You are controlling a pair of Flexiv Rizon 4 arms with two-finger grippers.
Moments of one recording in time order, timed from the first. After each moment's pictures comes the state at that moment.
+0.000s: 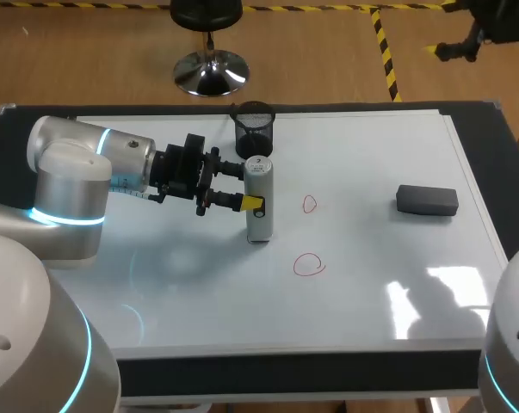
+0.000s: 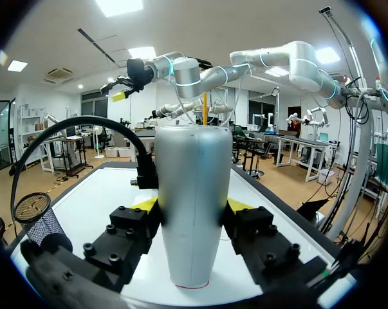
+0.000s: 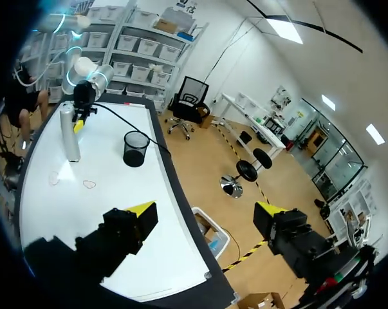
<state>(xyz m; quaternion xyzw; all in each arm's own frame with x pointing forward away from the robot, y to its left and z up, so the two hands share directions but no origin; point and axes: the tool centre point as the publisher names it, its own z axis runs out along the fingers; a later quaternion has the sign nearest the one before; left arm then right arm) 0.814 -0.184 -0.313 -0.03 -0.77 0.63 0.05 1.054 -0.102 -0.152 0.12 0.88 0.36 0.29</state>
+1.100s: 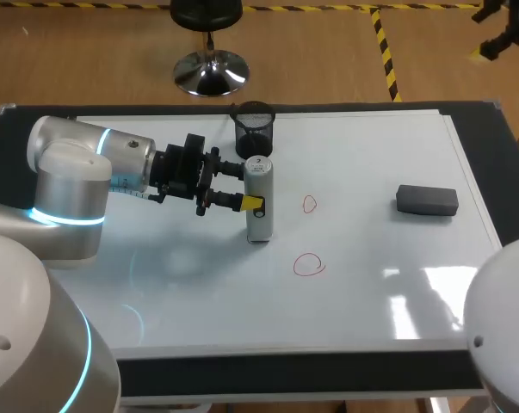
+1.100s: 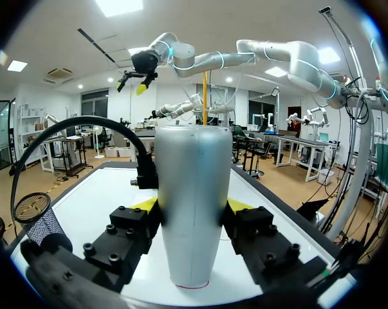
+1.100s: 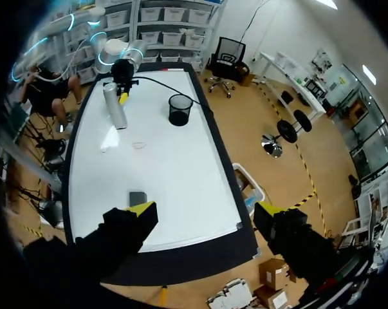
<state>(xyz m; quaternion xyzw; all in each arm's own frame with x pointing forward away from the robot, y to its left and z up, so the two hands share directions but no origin) 0.814 -0.184 -0.313 -0.03 -0.77 0.63 0.05 0.988 -0.153 -0.138 0.10 0.96 0.23 0.13</state>
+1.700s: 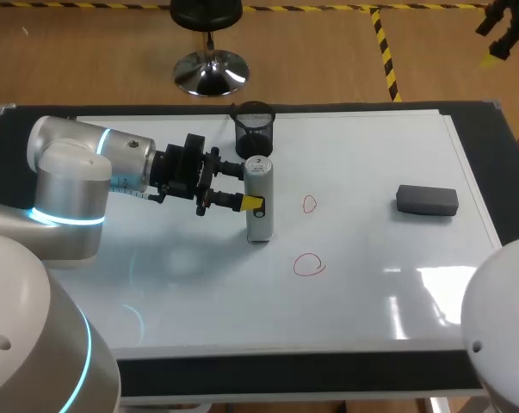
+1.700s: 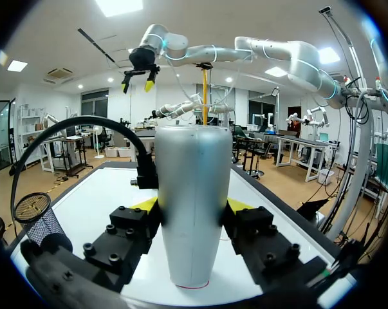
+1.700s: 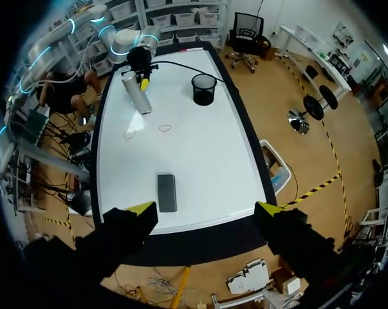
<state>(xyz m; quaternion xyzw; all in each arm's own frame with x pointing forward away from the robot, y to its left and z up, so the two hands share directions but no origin) 0.814 -0.184 -0.313 -0.03 -0.77 0.63 0.05 0.968 -0.158 -0.135 0.11 0.98 0.16 0.03</state>
